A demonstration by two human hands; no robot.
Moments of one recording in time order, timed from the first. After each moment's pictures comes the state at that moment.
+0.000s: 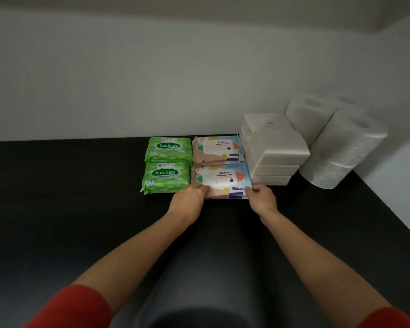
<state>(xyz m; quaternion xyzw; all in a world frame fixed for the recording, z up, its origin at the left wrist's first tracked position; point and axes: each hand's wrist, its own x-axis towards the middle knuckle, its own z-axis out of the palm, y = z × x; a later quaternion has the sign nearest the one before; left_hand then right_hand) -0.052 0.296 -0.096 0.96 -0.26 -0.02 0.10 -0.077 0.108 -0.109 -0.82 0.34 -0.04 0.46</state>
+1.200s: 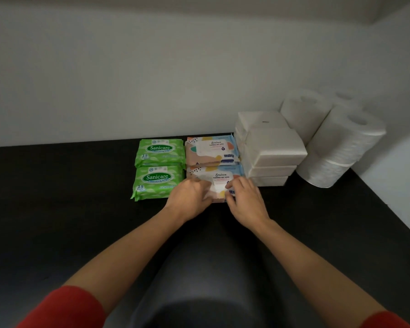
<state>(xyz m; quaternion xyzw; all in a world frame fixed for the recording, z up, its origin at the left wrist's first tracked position) -0.027 0.281 -0.096 0.94 -0.29 0.01 0.16 -0.081 0.121 -0.105 -0.98 0.04 -0.09 0.16</state>
